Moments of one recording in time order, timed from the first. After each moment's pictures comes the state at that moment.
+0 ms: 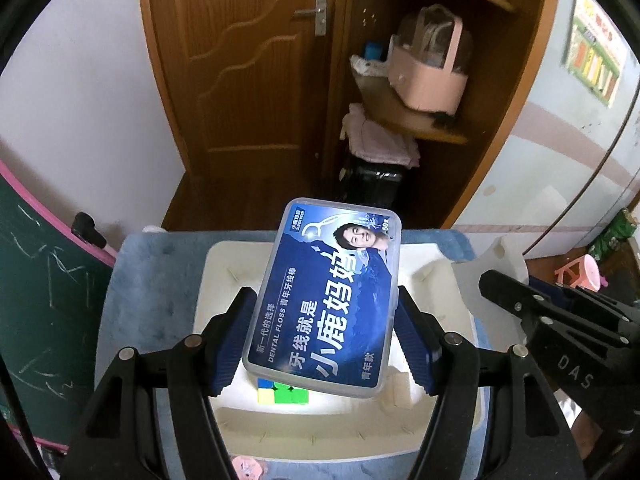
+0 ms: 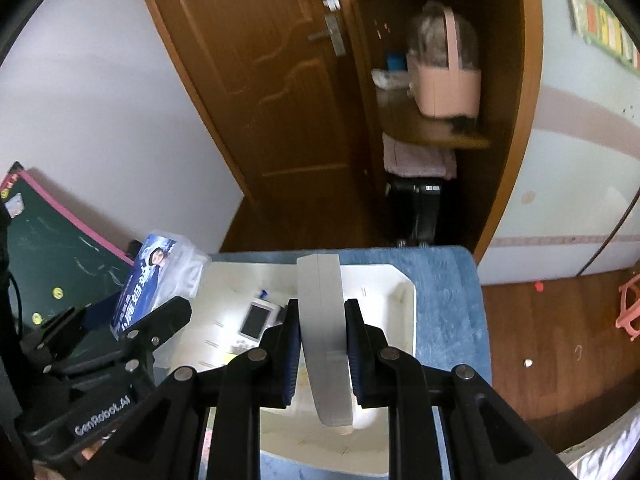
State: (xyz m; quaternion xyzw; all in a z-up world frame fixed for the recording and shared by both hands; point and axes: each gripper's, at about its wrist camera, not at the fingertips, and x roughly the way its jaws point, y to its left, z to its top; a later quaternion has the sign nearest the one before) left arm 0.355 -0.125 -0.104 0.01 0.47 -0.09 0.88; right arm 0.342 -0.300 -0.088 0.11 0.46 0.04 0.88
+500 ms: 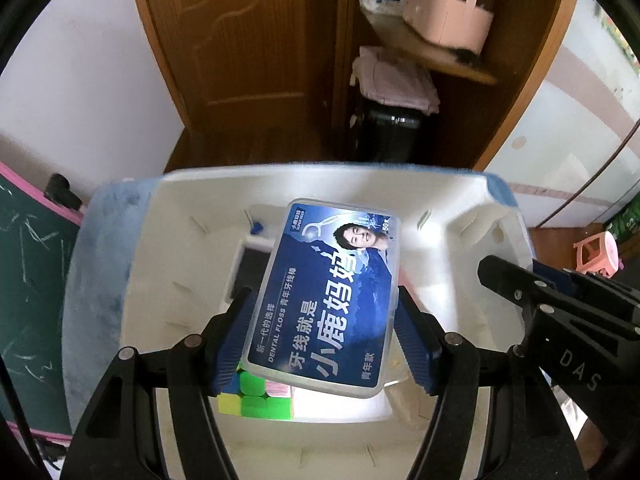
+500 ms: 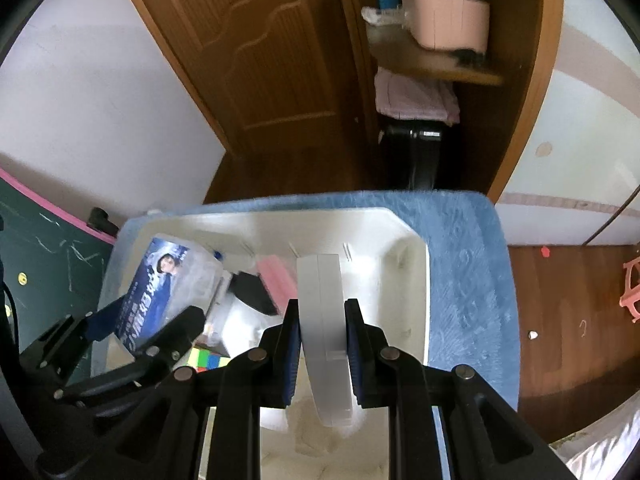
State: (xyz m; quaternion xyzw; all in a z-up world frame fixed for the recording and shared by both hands) left arm 0.377 -0.144 -0.198 0.03 0.54 -0.07 0.84; right arm 0.381 -0.302 -0.189 0.11 0.54 0.04 0.84
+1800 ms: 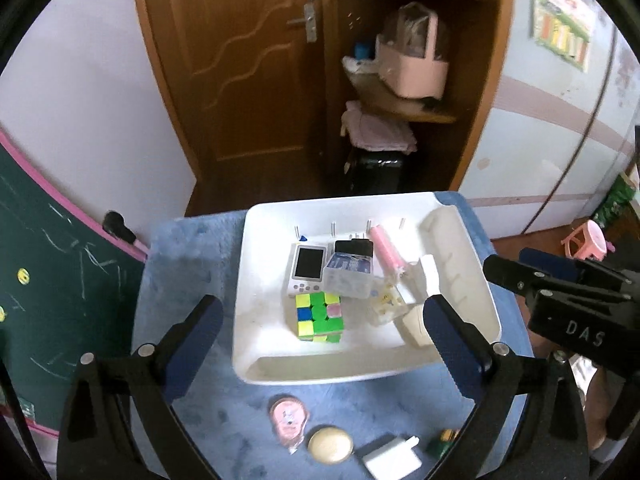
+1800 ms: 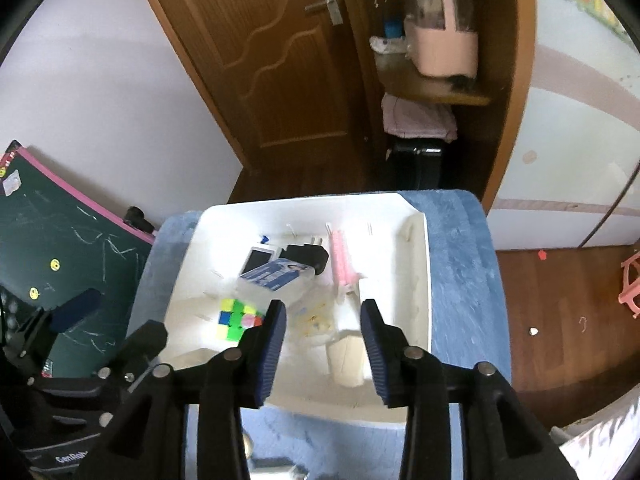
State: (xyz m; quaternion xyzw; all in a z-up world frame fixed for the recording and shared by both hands) left arm 0.254 -0.079 -0.074 0.07 0.44 -0.11 0.89; right arm 0.285 -0.279 -0.112 0.12 0.49 0.04 0.86
